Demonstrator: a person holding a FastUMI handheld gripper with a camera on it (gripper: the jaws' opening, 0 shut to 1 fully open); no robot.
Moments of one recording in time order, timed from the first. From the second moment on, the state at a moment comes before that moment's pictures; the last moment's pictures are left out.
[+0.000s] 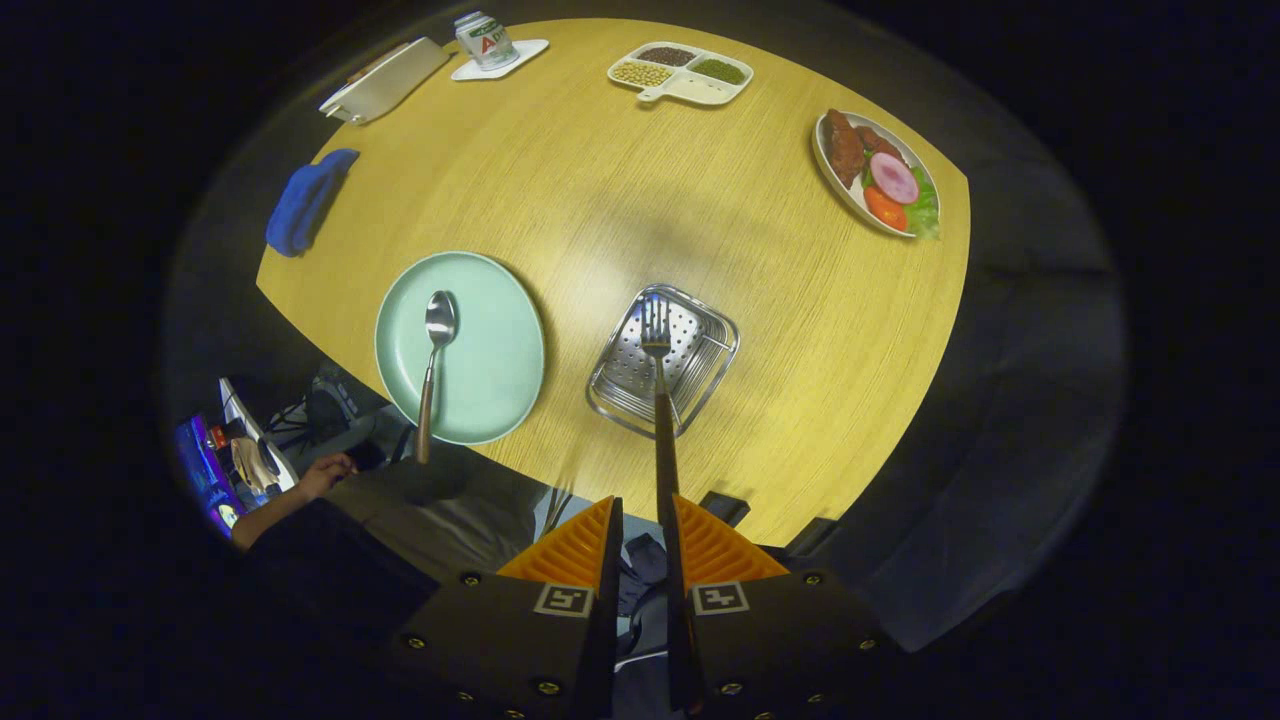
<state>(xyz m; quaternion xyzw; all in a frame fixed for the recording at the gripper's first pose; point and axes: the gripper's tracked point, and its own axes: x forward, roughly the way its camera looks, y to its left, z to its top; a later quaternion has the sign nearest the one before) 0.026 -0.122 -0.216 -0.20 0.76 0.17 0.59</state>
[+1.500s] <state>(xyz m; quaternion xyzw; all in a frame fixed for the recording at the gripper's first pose) -0.091 0.045 -0.303 -0.12 0.75 0.25 0.60</state>
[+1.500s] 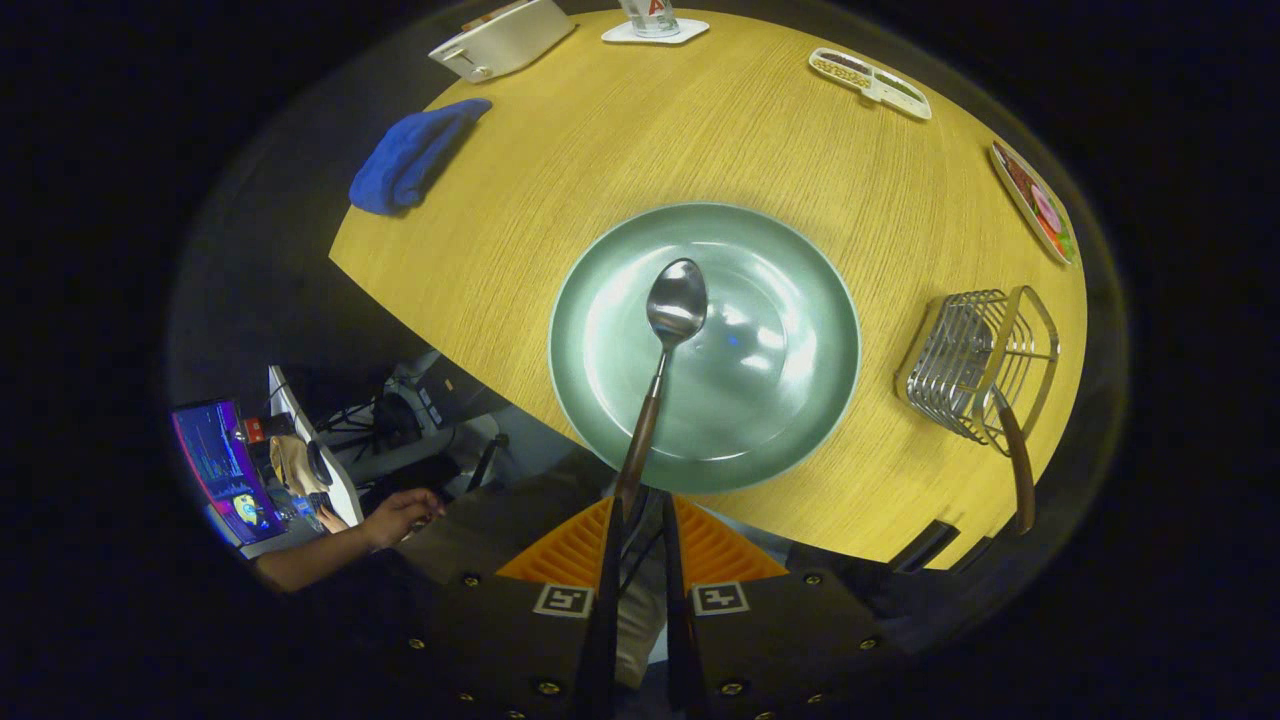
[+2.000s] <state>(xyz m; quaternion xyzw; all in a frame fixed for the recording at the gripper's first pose) -0.097 0.056 -0.353 -0.10 0.76 0.23 0.59</state>
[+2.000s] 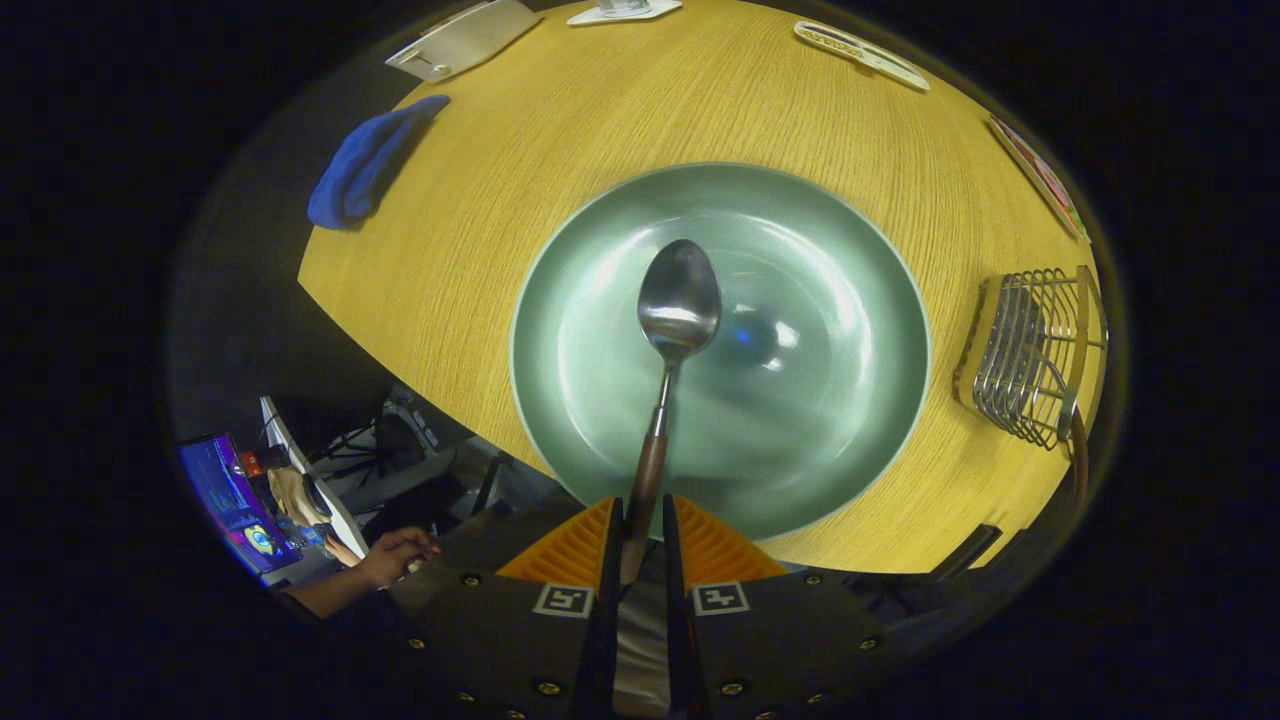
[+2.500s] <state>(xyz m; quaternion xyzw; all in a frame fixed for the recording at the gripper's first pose) -0.092 0.033 -0.369 -0.15 0.77 0.22 0.58</state>
